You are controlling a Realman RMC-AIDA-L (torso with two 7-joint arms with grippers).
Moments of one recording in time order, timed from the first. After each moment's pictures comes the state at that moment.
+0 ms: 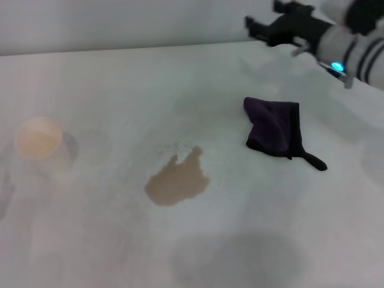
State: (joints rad) left arm -0.26 -2.10 0.97 -0.17 0.55 1.45 -0.41; right arm 0.62 2.01 -1.34 -0.46 2.23 0.59 -2.20
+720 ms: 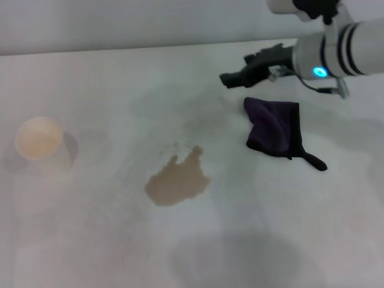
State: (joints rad) left arm -0.33 -2.08 0.97 0.04 0.33 1.26 -0.39; right arm 0.53 2.01 -1.50 -1.11 0.82 0.82 -0.65
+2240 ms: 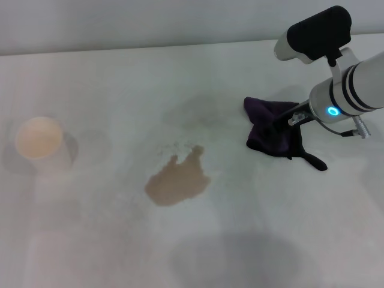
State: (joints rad) left arm -0.34 -2.07 0.98 0.10 0.37 1.31 -0.26; right arm 0.53 2.02 -1.58 -1.06 0.54 0.99 -0.29
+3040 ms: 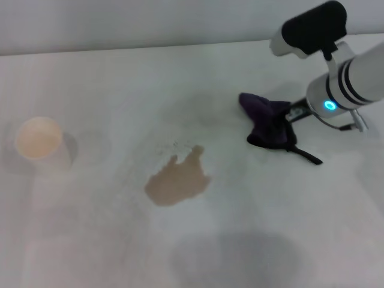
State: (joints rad) left arm -0.32 -2.07 0.98 0.11 0.37 1.33 -0.26; right arm 0.56 2.01 -1.58 -1.06 0.52 1.02 -0.27
